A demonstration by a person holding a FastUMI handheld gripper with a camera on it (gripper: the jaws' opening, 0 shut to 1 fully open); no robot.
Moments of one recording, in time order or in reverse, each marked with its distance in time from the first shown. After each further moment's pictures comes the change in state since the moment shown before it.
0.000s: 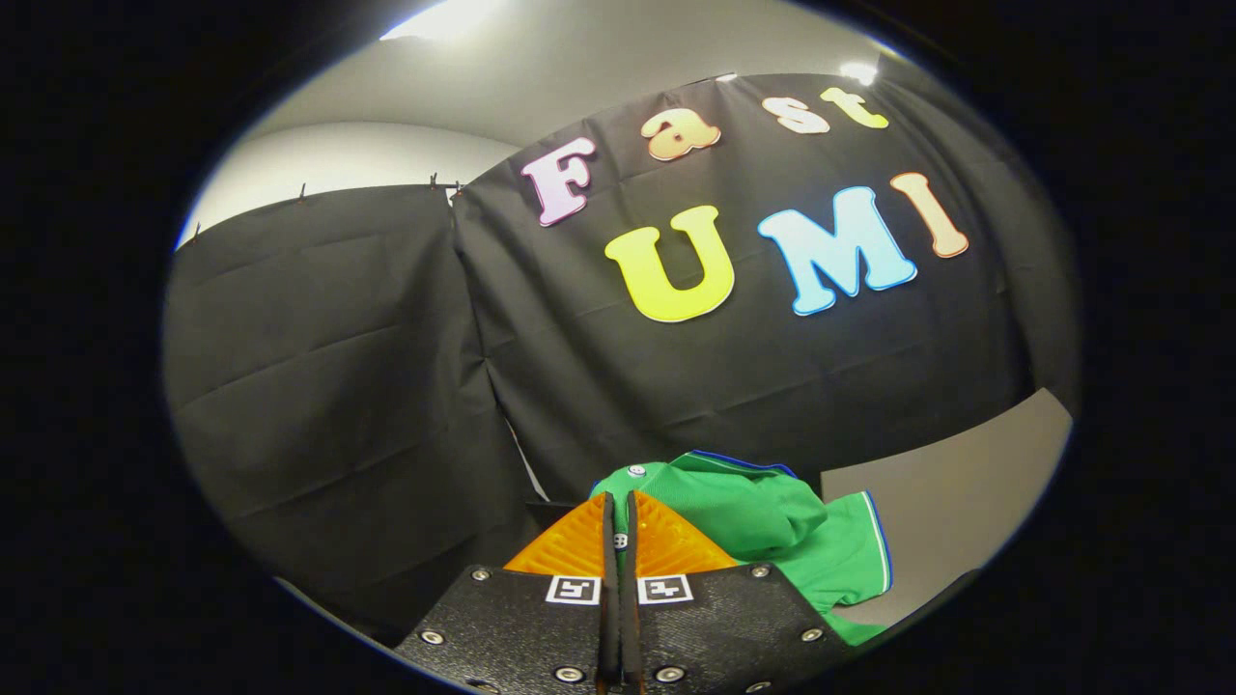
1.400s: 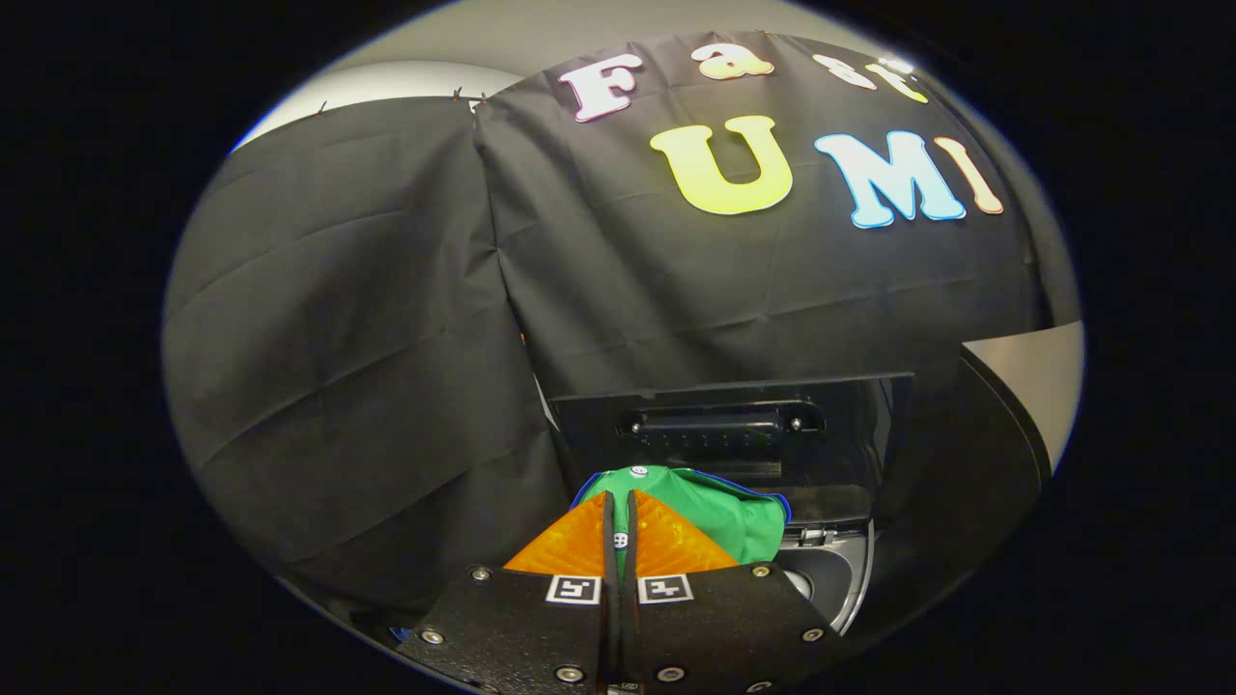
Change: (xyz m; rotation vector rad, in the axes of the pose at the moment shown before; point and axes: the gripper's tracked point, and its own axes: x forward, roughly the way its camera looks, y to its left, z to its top) arm 0.105 0.066 -0.173 -0.067 0.199 -0.059
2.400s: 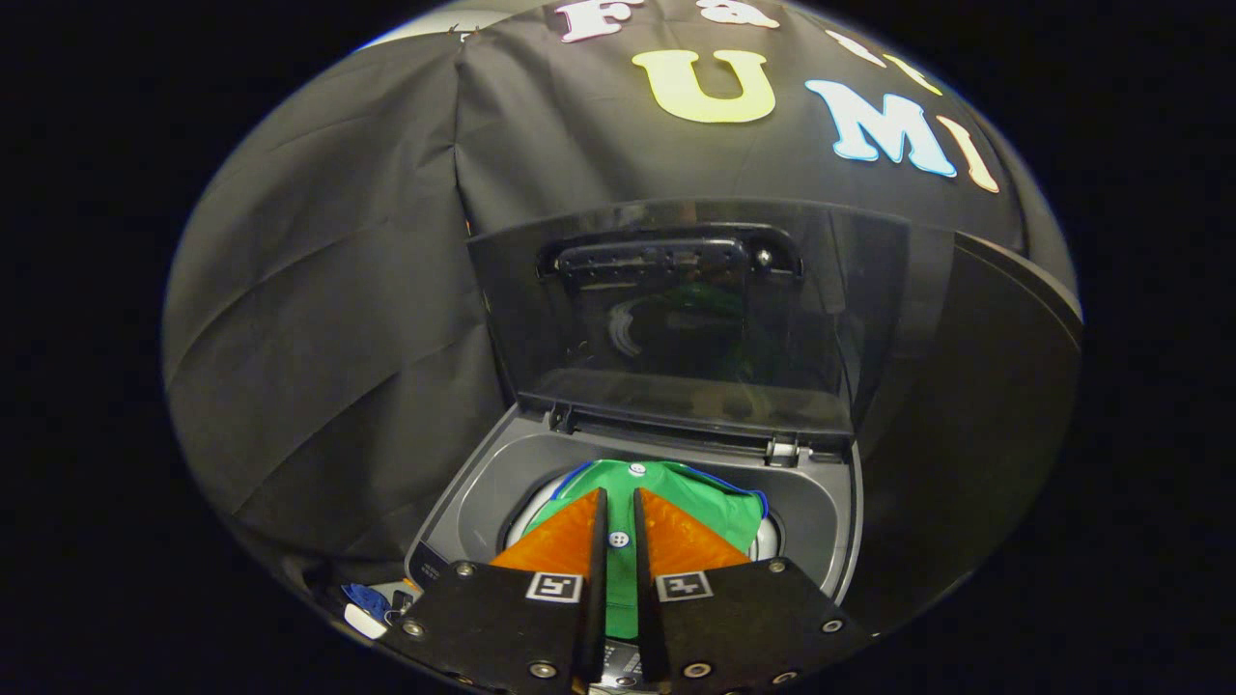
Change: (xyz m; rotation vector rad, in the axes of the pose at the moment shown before) arm 0.030 -0.046 -0.111 -0.055 0.227 -0.116
